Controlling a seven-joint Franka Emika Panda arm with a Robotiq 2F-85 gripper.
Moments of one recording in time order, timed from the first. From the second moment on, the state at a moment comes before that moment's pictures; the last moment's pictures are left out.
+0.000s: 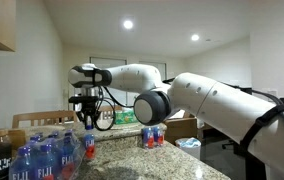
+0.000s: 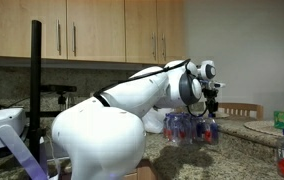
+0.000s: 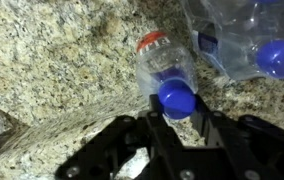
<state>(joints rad) 0.19 1.06 -0.16 -0.39 0.09 1.50 0.88</state>
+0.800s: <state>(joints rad) 0.18 1.07 -0.15 -0.40 0.09 1.50 0.87</state>
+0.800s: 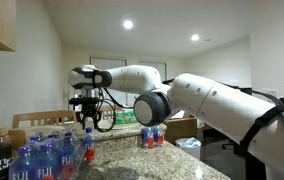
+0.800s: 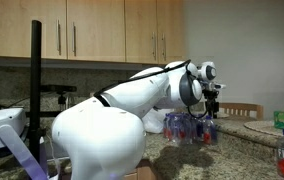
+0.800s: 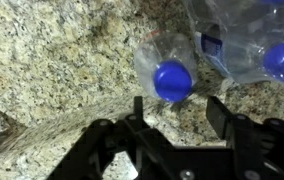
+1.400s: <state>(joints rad) 0.18 1.07 -0.15 -0.40 0.09 1.49 0.86</state>
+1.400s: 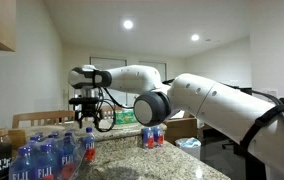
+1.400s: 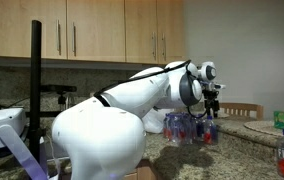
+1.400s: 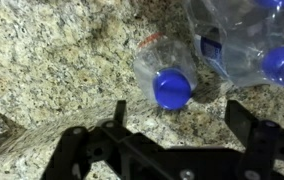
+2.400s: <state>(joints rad) 0.10 1.01 -0.13 -0.39 0.10 1.32 0.63</state>
